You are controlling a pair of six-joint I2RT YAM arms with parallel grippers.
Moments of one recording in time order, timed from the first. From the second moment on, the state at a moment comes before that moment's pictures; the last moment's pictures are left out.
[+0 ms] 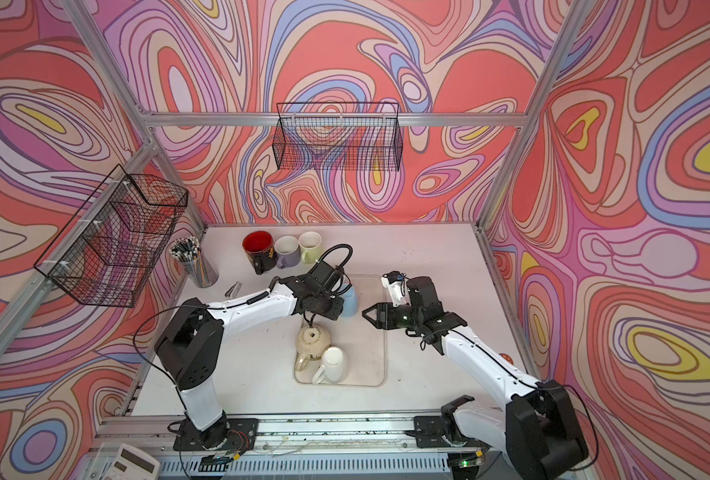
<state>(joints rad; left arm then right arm) -0.73 1.83 1.29 -0.53 -0.03 -0.31 0.37 1.17 0.67 -0.19 -0.57 0.41</state>
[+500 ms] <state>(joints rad) -0.73 1.88 1.34 -0.57 -0.08 -0.28 0.37 1.20 0.67 -0.18 -0.57 0.41</state>
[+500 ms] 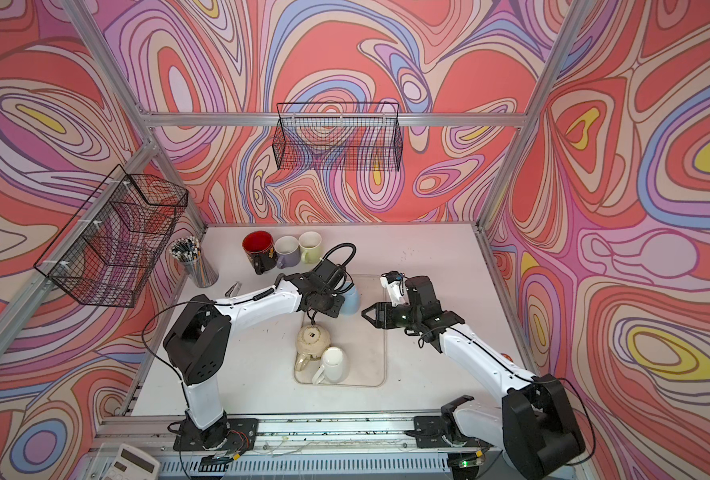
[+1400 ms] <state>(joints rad) -0.74 1.90 1.39 -0.61 -0.07 -0.27 0.37 1.18 0.67 -0.17 -0.57 0.40</state>
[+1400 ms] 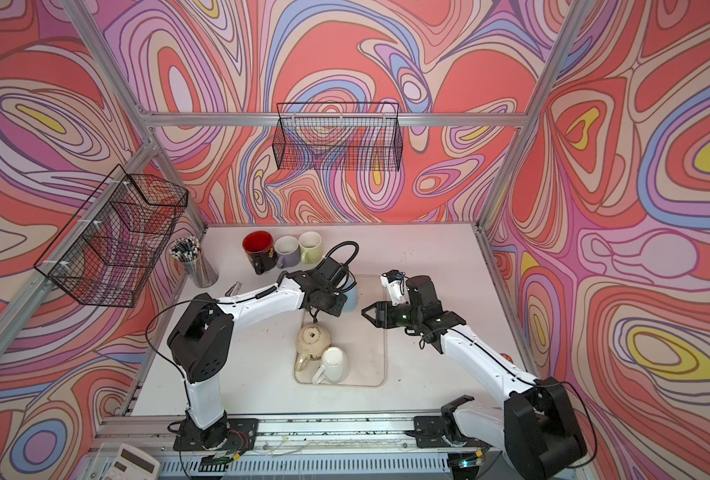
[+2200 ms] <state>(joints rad) -0.74 1.63 1.35 -0.58 0.03 -0.33 0.30 1.10 0.45 0.18 -0.76 0.61</state>
